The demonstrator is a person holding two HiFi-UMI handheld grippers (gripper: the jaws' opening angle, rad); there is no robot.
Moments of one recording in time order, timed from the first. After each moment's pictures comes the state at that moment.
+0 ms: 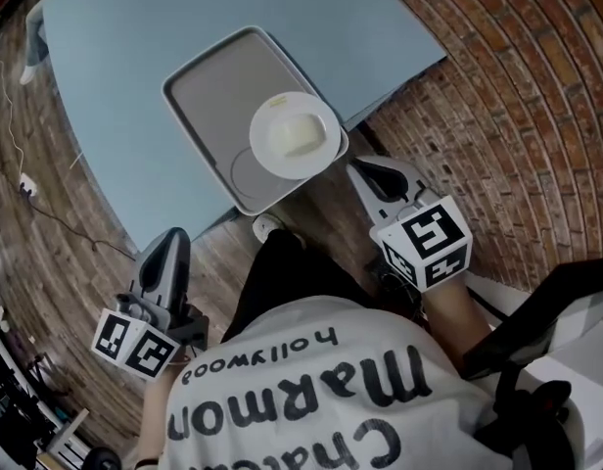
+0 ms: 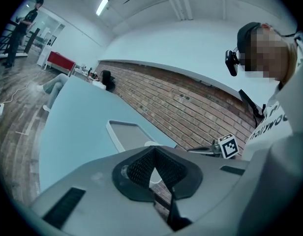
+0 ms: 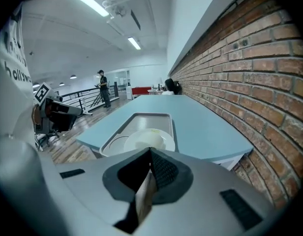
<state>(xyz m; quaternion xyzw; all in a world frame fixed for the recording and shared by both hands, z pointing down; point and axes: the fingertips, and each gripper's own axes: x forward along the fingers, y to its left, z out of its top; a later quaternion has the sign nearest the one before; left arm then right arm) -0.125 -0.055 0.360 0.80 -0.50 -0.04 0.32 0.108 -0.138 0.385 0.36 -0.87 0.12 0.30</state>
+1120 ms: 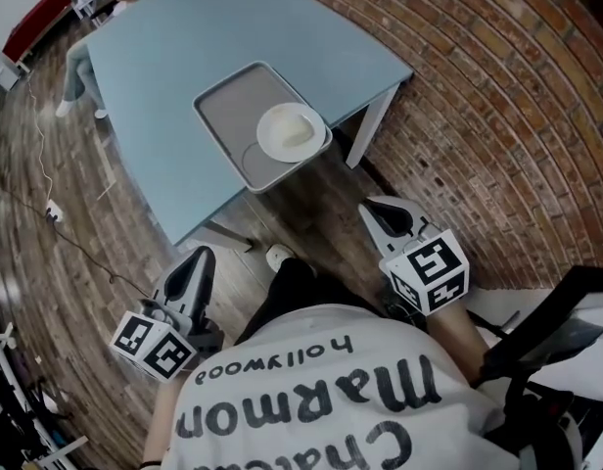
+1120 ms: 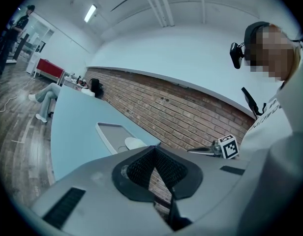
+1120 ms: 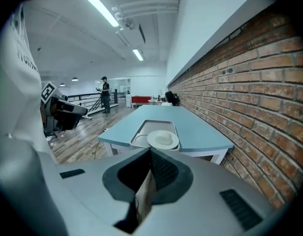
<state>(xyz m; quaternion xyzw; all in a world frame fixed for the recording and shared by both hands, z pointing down) -0.092 0.068 0.311 0.84 -0.47 -0.05 0.27 0.141 0.005 0.333 0.39 -0.88 0.08 0.26</state>
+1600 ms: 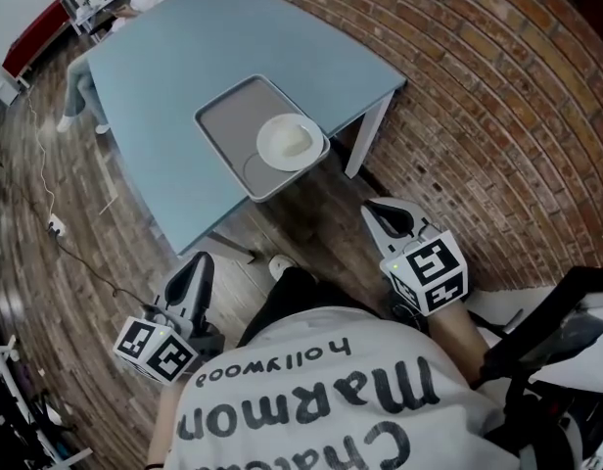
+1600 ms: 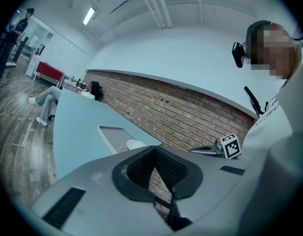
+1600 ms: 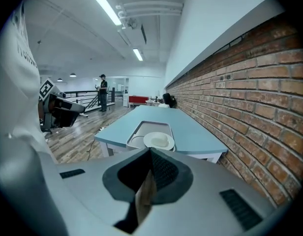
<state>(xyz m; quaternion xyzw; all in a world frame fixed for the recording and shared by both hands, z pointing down) -0.102 0.070 0.306 0.84 -0.48 -0.05 0.26 0.145 0.007 0.322 0.41 -0.87 0.05 0.26</state>
